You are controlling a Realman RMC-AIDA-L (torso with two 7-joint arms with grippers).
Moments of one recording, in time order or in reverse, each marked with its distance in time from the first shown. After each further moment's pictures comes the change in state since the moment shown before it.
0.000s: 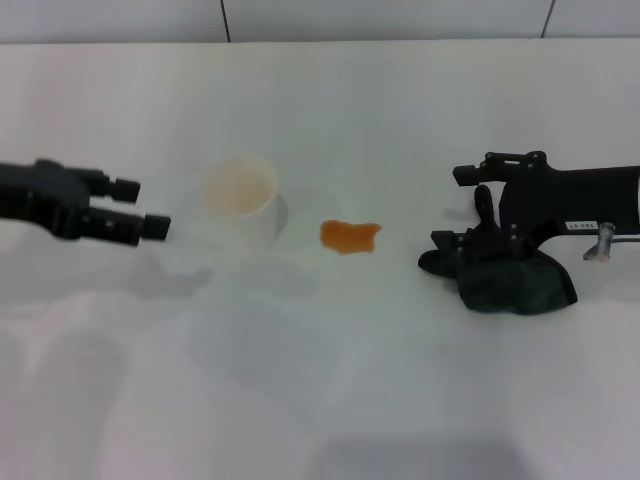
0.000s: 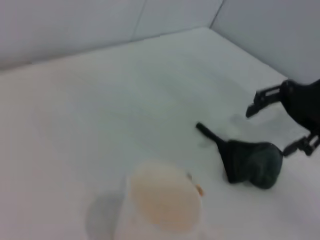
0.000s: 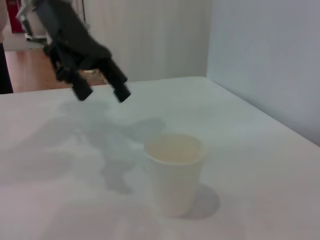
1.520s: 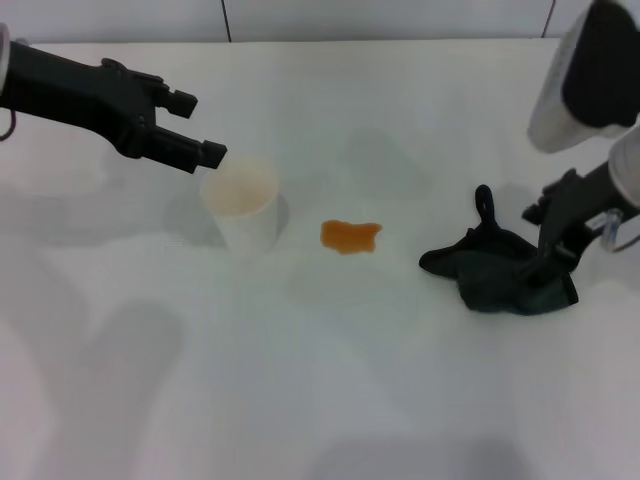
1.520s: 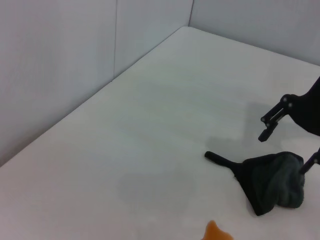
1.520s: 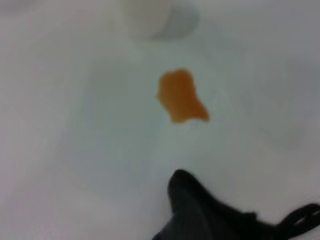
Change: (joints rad) left arm -0.215 -0.027 0.000 -0.004 0.078 -0.103 0.085; right arm 0.212 0.002 -0.188 -0.337 -0.793 -0.265 0.801
